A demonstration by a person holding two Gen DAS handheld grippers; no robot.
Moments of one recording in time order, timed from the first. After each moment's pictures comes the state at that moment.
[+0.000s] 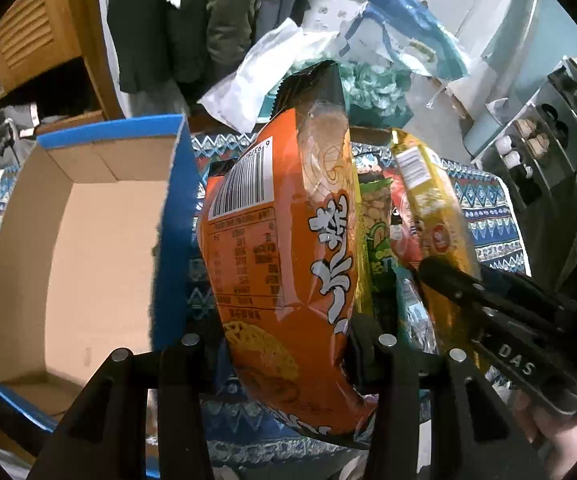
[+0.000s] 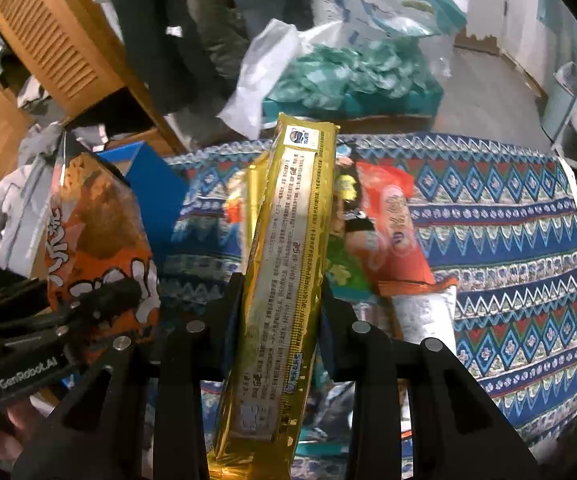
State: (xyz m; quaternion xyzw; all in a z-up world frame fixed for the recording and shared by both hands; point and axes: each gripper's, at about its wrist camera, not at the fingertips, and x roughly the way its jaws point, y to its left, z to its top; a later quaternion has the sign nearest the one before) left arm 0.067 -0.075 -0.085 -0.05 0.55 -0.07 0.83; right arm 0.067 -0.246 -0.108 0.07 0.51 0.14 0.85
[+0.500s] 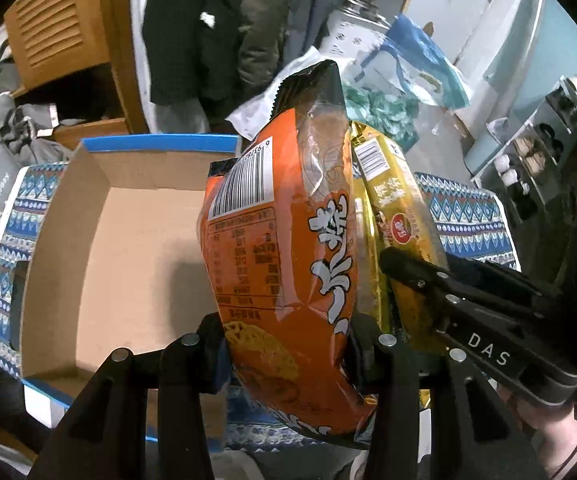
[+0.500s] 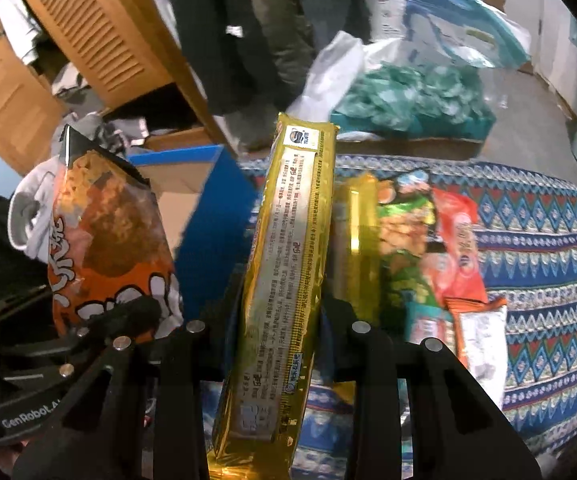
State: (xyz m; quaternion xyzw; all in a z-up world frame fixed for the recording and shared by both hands) left arm 0.046 -0.026 -0.053 -0.07 0.53 -0.06 0.85; right arm 0.069 -0.182 -0.084 0.06 0.50 0.20 0.84
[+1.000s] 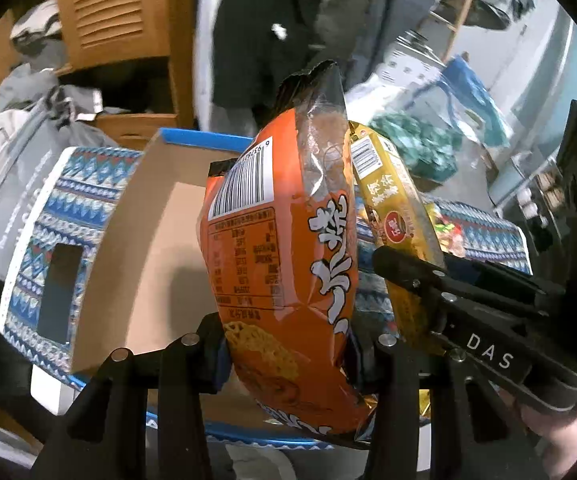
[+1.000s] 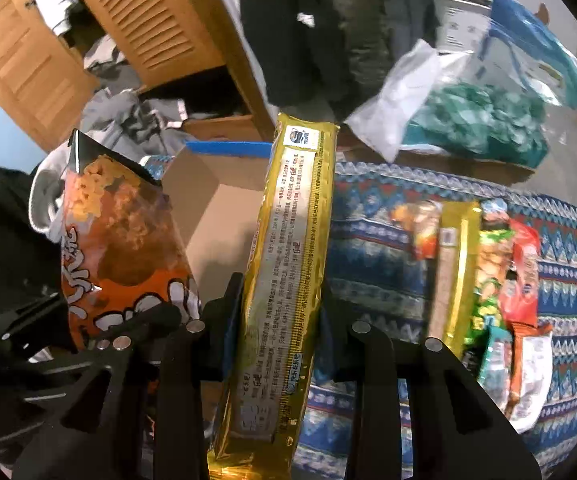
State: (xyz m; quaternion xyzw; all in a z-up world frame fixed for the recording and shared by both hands) left arm 0.031 0.055 -0.050 -0.10 0.51 0.00 0.86; right arm 0.077 -0.089 -0.075 0.03 0.50 0.25 0.83
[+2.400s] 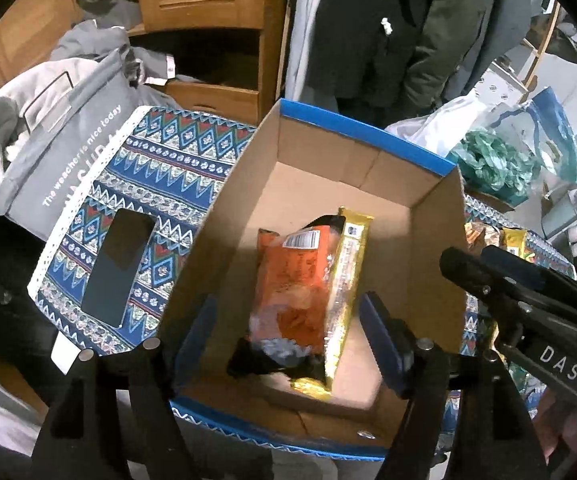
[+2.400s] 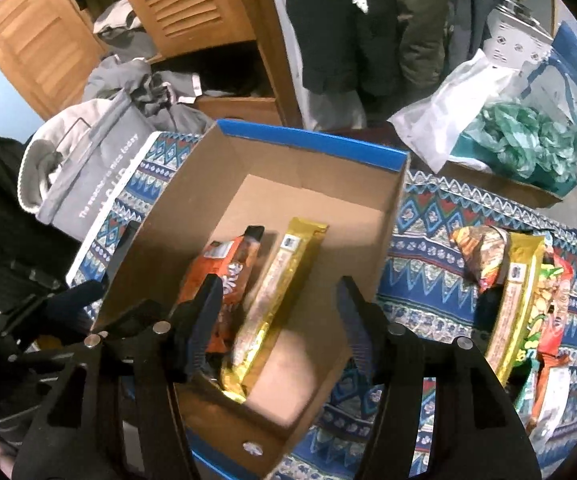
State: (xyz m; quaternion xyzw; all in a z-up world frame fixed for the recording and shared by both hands) left arm 0.031 0.133 -0.086 -0.12 0.53 0.10 0.84; right arm 0.091 -0.013 -0.091 -0.01 0.51 0.26 0.82
